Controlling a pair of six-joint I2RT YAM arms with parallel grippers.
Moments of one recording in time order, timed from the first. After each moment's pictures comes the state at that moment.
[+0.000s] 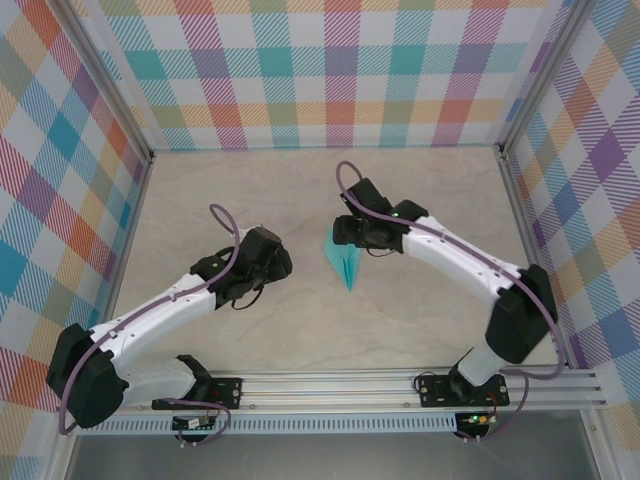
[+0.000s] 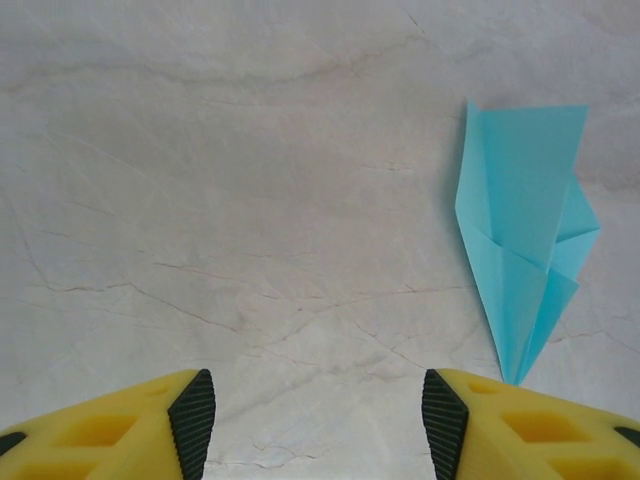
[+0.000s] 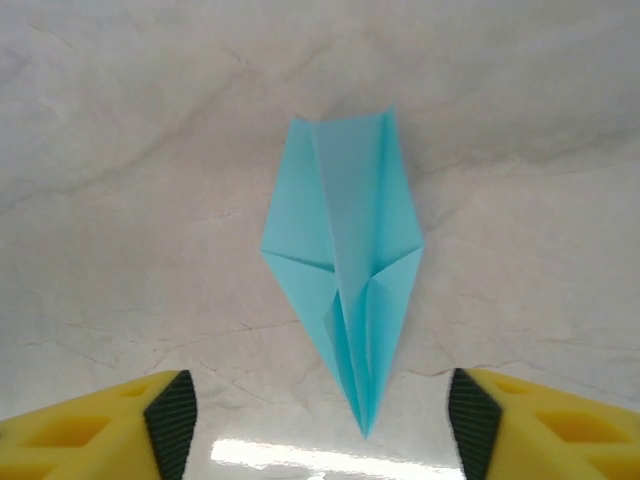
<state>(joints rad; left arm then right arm) -0.70 1.18 0.86 -0.59 -0.27 -0.86 0.72 1.52 1.32 -0.78 0.18 0.66</state>
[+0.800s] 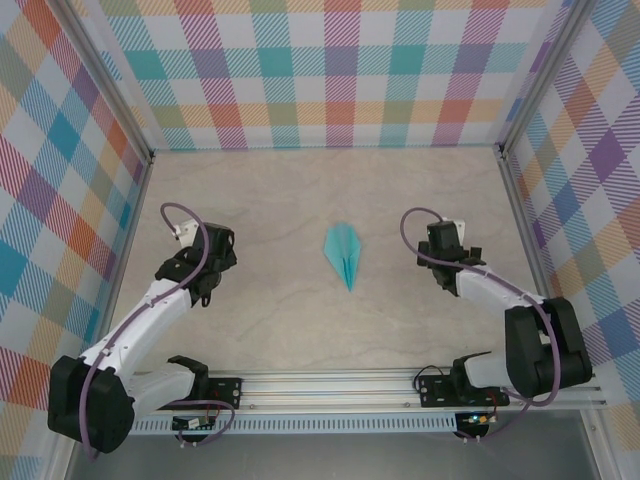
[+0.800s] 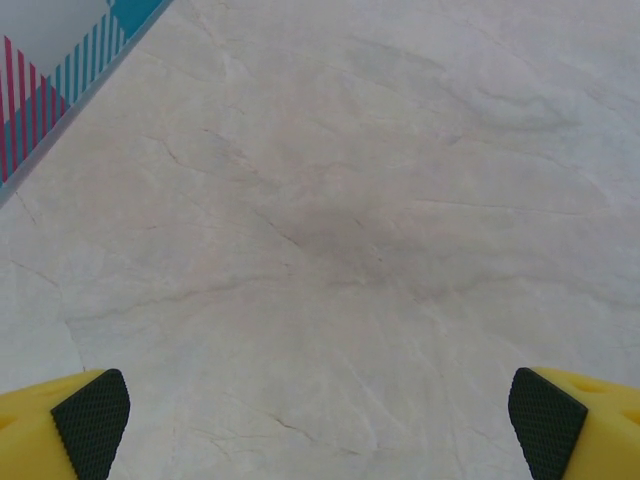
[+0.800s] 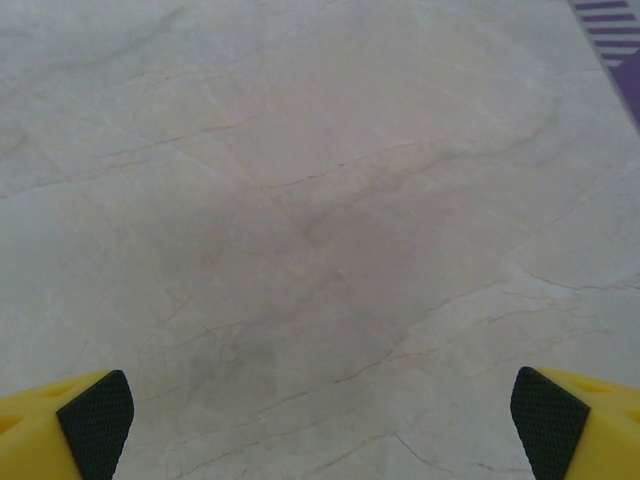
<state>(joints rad) -0.31 1.08 0.73 -0.58 -0.59 -0.59 0.24 1.35 0.56 -0.08 0.46 0.21</state>
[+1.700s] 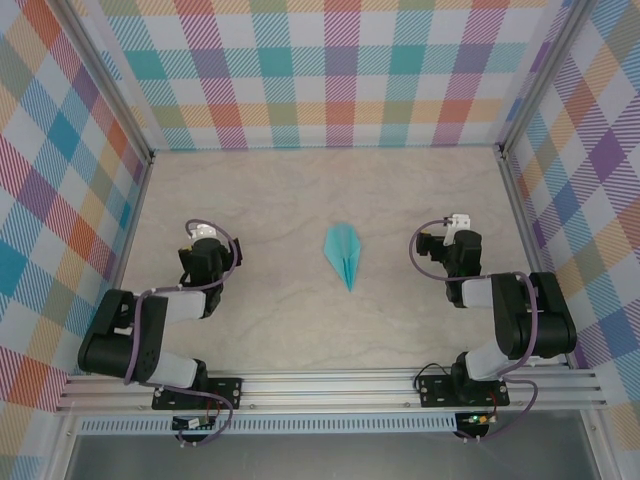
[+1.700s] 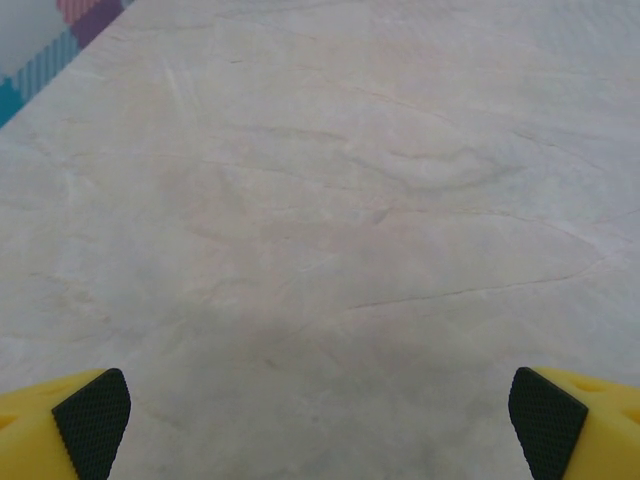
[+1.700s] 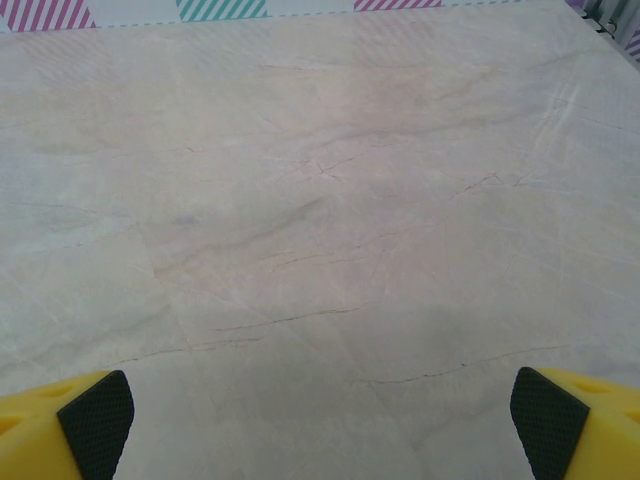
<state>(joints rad) -0.15 1.48 0.37 0.61 -0.36 -0.15 0.04 1.53 0.38 0.72 0.03 0.05</state>
